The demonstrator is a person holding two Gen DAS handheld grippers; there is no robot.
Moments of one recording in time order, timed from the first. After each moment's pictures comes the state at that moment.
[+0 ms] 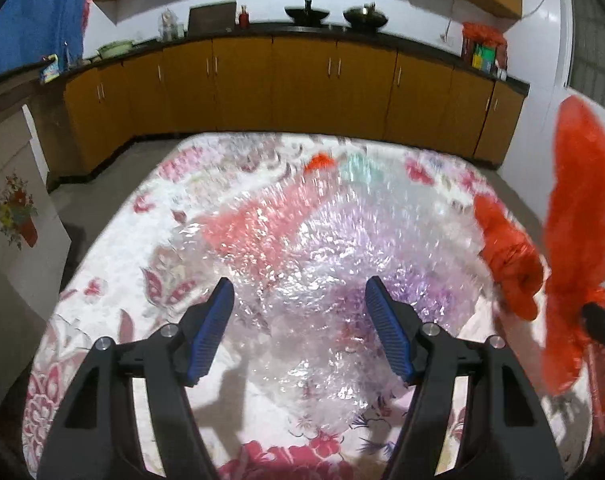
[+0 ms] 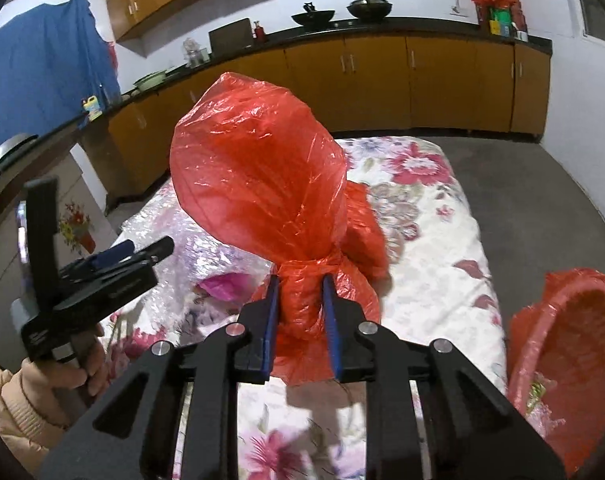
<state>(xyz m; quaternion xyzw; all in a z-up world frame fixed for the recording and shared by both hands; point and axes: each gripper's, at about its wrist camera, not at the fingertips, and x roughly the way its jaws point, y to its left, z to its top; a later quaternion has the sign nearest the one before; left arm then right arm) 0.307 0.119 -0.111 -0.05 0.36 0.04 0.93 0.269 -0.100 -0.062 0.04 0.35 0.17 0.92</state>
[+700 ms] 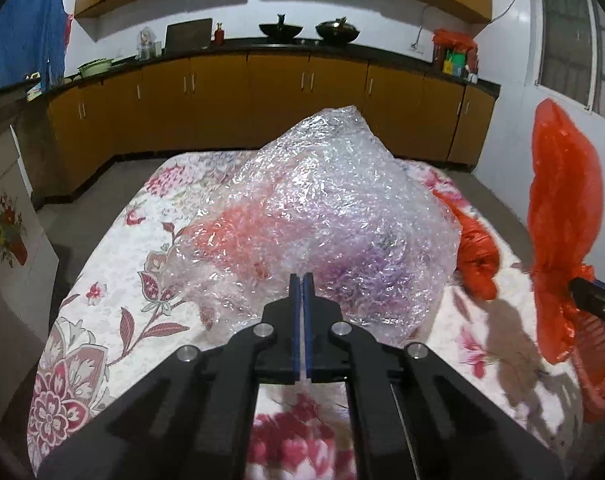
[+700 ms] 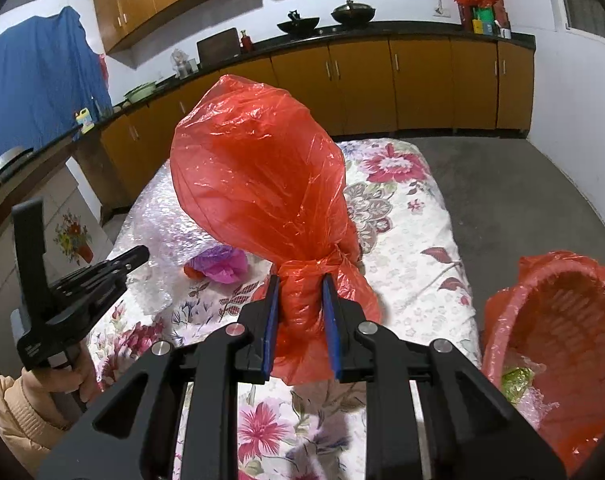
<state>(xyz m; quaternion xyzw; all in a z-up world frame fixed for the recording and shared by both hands) 0.266 0.107 -0.089 -0.03 0.32 0.00 0.95 0.242 -0.126 -0.050 0.06 0.34 0.15 0.93</state>
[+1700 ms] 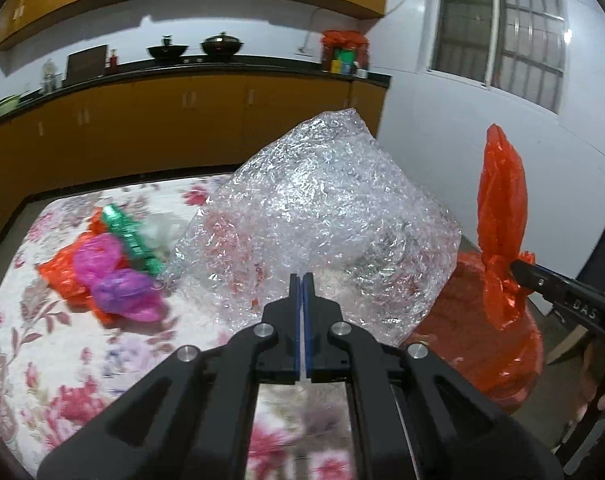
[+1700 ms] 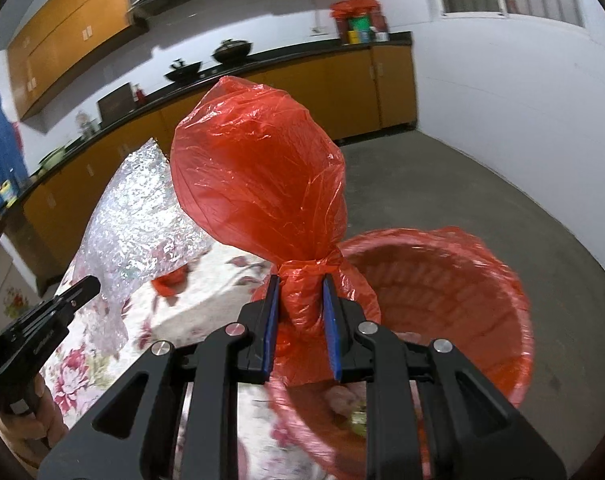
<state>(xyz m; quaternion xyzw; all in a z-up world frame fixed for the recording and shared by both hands) 0.225 -0.066 -0.050 -0.01 0.29 -0.19 0.94 0.174 -0.293 -0.034 0.13 0.30 -0.04 0.94</state>
